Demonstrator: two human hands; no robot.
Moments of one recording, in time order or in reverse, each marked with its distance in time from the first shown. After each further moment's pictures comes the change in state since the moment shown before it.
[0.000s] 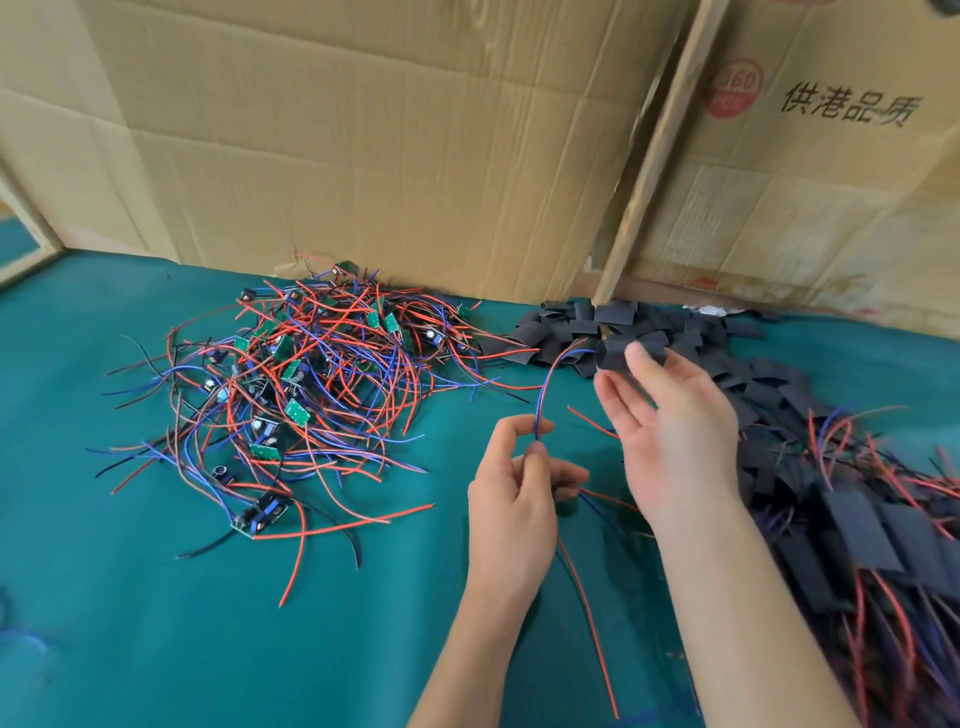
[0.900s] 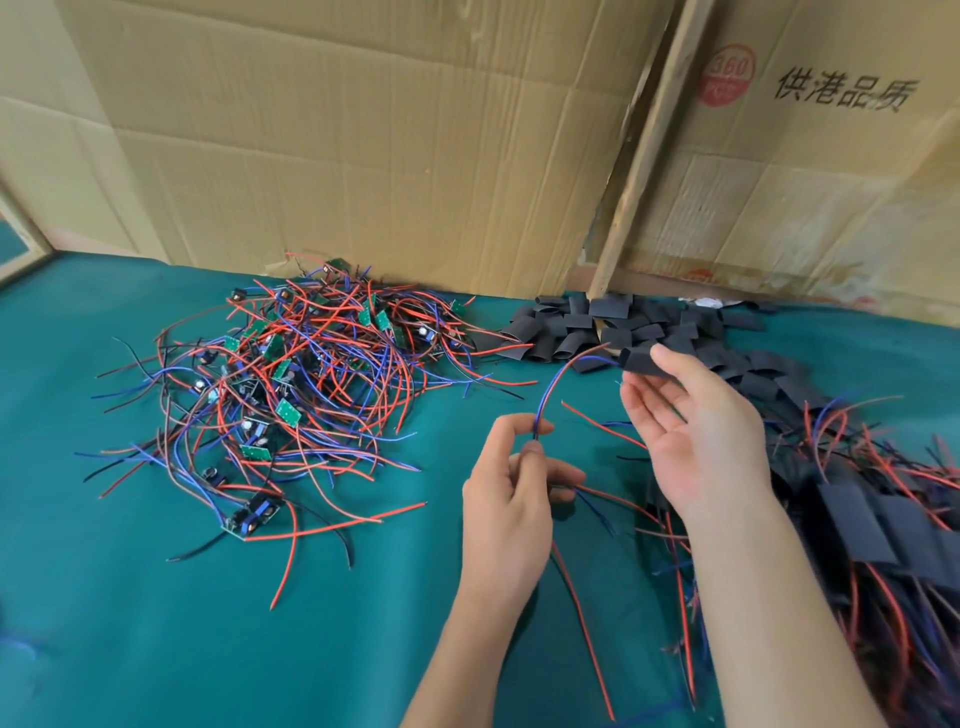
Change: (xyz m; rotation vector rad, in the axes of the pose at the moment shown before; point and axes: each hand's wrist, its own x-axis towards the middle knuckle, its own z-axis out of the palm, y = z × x) left_hand -0.003 -0.001 -0.001 0.059 -0.017 0.007; right_hand 0.014 -0.015 -0.026 -0.048 0.034 0.092
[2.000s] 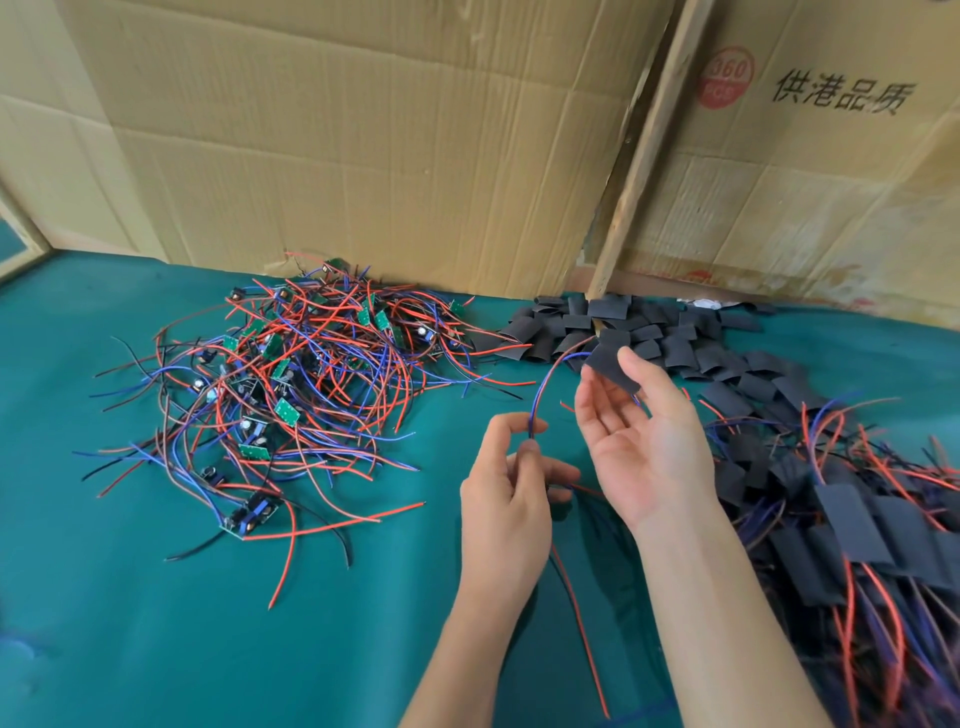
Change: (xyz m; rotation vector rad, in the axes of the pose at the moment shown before) left_hand 0.000 -0.003 0.001 0.036 0.022 0.005; right_hand -0.019 0.021 0.020 0.271 -0.070 0.172
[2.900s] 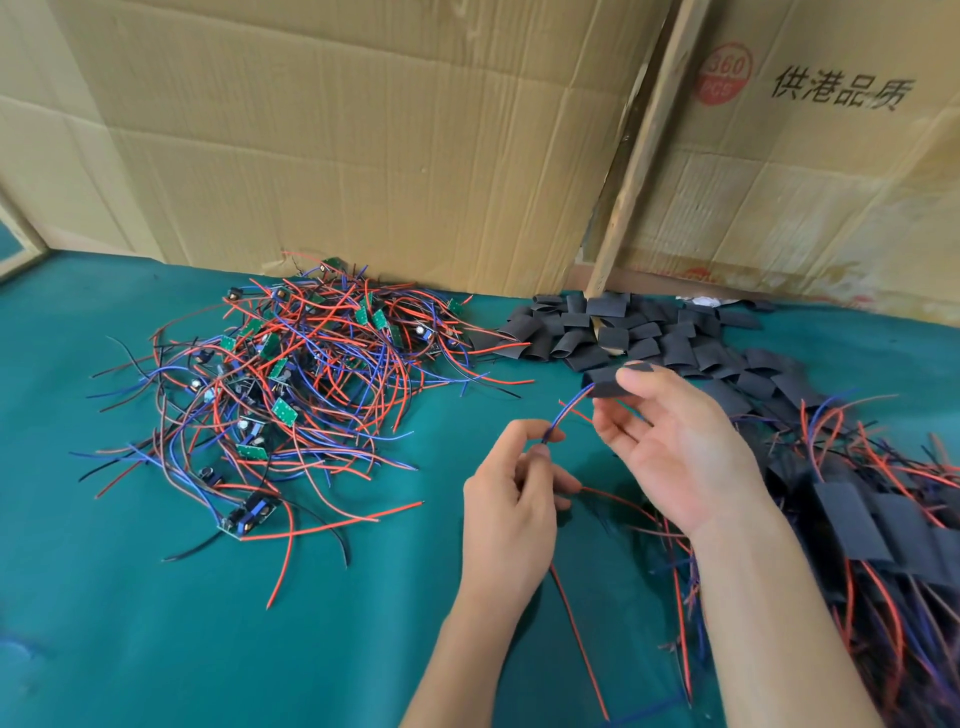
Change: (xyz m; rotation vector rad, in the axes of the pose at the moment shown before) left_hand 0.000 -0.004 0.001 0.039 -0.024 0.047; right_hand 0.010 -0.029 -0.023 -0.403 -0.198 0.018
